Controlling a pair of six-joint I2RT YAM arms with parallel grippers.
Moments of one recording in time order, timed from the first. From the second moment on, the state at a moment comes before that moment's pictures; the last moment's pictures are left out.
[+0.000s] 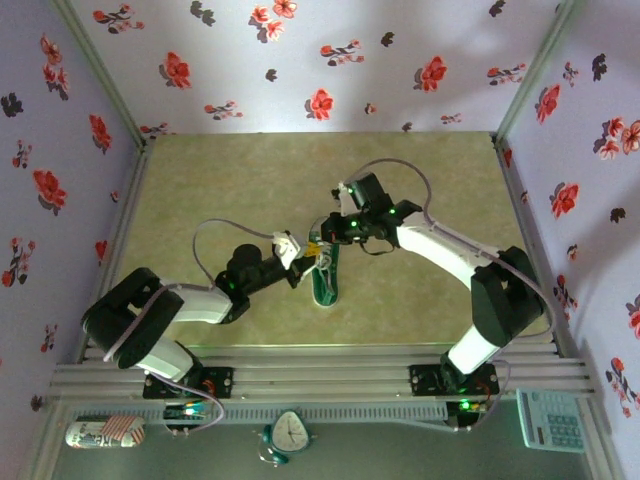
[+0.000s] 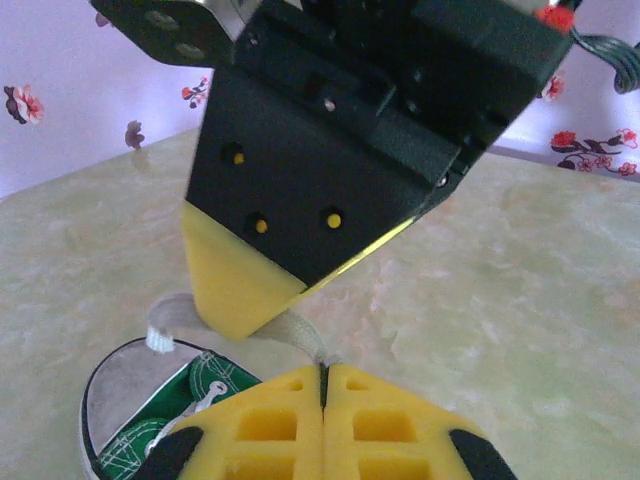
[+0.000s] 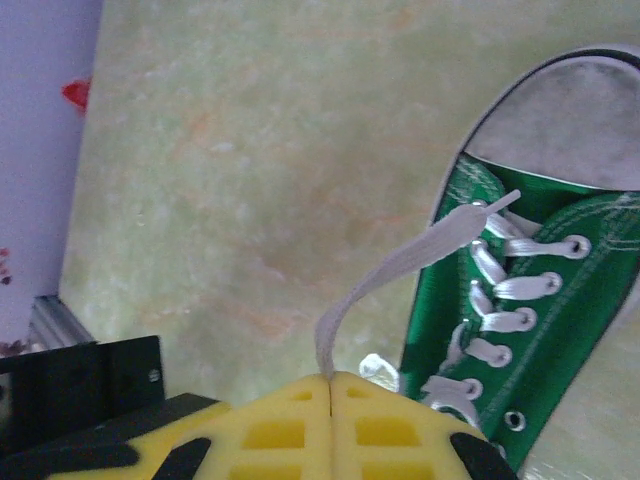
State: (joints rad) left arm -0.75 1.51 0.39 1.00 0.29 0.03; right arm 0.63 1.61 1.17 -0.44 -0.42 0.55
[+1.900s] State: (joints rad) left arm -0.71 1.53 0.55 0.69 0.25 -0.34; right arm 0.59 1.62 1.00 -0.52 0.01 0.22
